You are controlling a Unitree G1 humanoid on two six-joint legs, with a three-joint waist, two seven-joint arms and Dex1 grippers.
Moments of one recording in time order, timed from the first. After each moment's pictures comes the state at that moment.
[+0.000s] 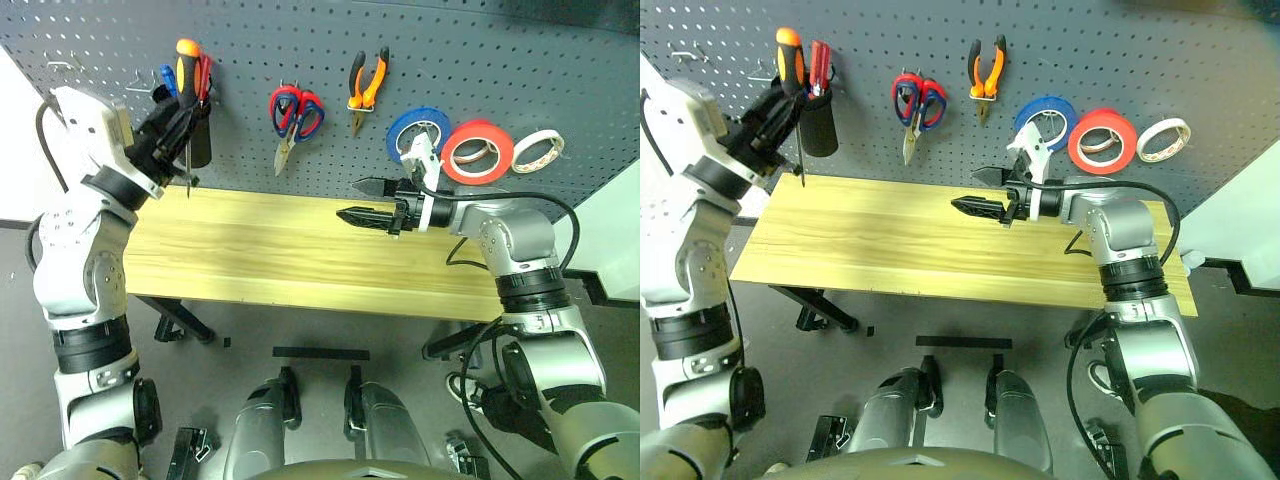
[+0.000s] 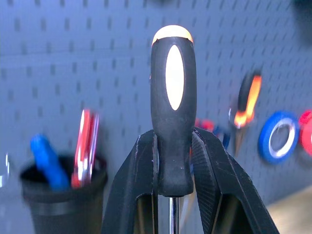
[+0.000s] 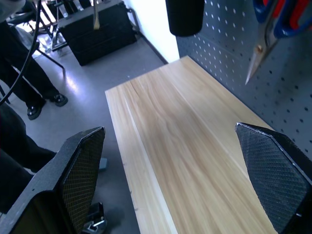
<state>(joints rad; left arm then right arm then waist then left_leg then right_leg) -0.62 0.48 0.35 -0.12 -0.40 0.31 -0.59 -0.81 -0.45 0.05 0.26 0.41 0.63 1.06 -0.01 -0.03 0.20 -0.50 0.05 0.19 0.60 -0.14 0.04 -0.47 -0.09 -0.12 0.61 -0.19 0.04</state>
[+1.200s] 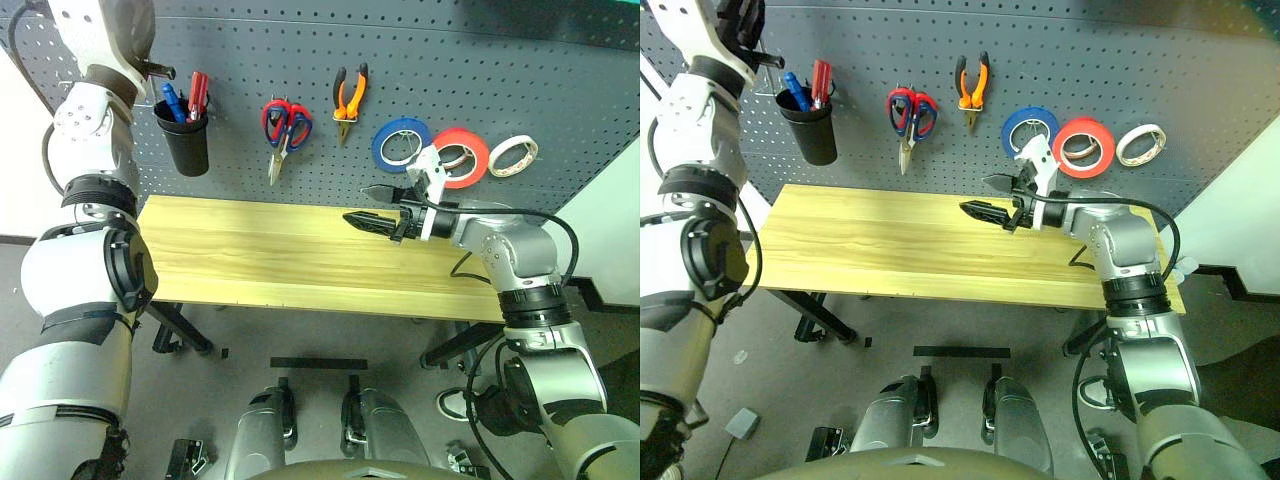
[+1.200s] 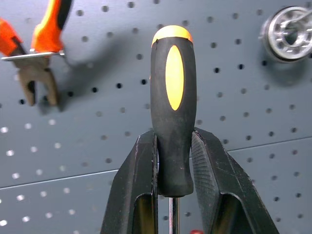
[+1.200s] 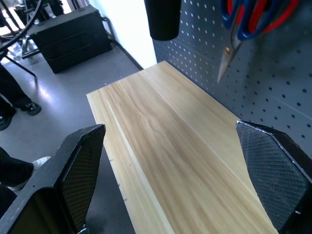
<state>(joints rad) -1.37 0.56 0.29 1.32 -0.09 -0.48 -0.43 -0.70 -0.46 0.02 0.16 0.42 0.65 0.95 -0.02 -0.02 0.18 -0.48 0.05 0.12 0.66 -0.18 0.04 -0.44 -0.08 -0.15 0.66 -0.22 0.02</state>
